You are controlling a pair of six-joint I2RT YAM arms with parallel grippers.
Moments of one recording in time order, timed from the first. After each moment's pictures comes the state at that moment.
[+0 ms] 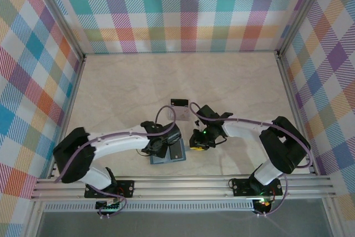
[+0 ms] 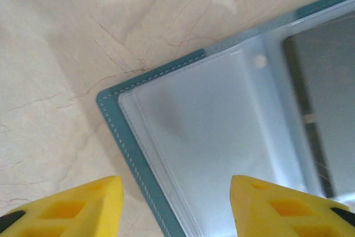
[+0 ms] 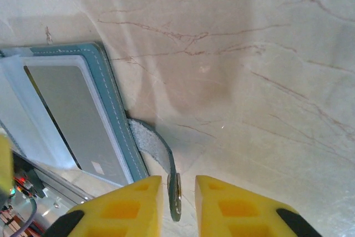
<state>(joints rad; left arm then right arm) -1.01 1.45 0.89 -0.93 -0.22 -0.76 0.76 1.57 0.79 -0.49 -0.47 0.81</state>
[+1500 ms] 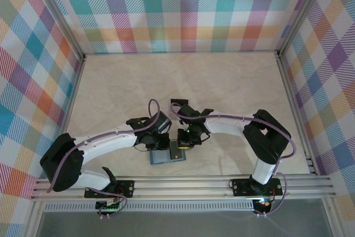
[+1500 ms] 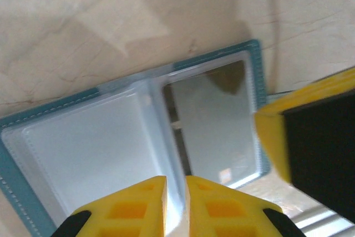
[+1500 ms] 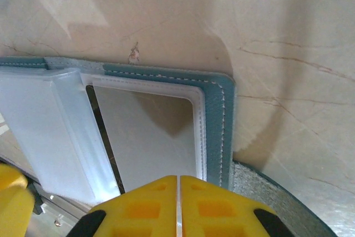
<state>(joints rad) -0.85 1.36 0.81 -0.64 0.11 -0.82 0.90 1.75 1.02 -0.55 -0.39 0.83</state>
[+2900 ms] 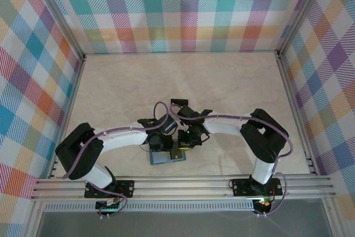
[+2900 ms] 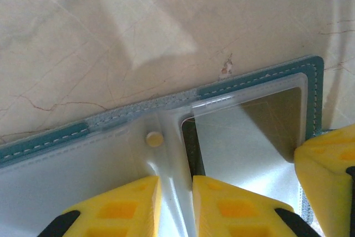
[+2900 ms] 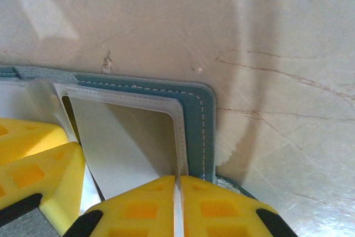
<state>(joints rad) -0.88 1.53 0.80 -0.57 0.08 -0.86 0.90 1.77 1.02 -0.55 -0.37 0.83</state>
